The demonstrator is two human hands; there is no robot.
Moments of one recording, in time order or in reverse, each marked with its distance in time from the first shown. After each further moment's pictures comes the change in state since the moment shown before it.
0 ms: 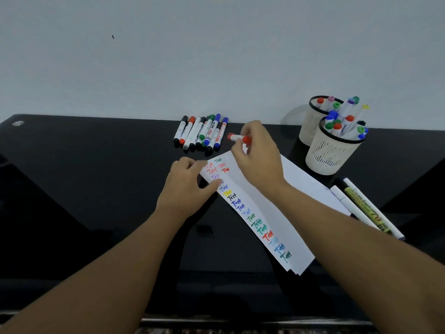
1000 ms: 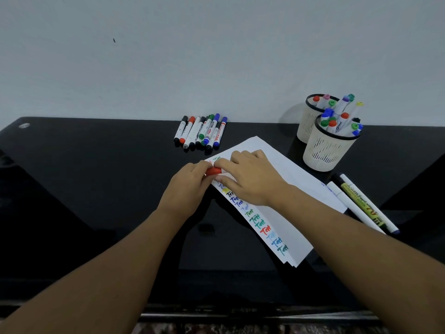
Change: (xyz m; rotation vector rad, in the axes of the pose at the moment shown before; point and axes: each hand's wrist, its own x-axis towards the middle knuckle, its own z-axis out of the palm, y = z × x) left_hand -0.009 0.006 -0.005 -0.003 0.005 0.183; right_hand -0.022 0.002 -0.015 -0.485 -0.575 -0.367
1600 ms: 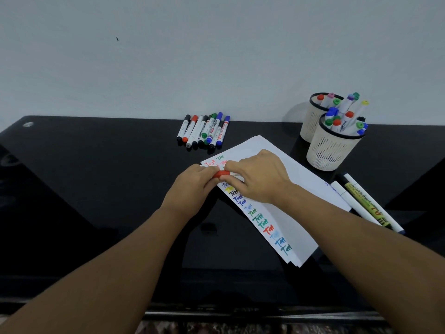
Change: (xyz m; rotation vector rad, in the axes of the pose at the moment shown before) left_hand 0.000 0.001 0.001 0.026 0.001 0.118; right_hand 0.003 0.011 0.008 -0.129 0.066 -0.039
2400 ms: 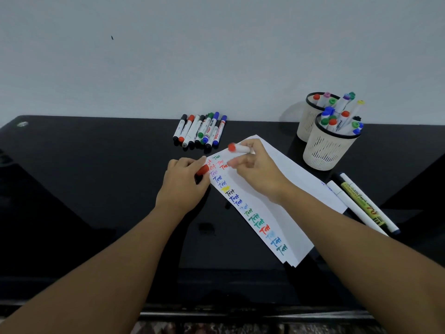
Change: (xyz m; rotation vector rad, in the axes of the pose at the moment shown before) left_hand 0.005 -0.015 0.010 0.048 -0.006 -0.317; right_hand -0.007 0.001 -0.001 1.200 -0.009 0.576
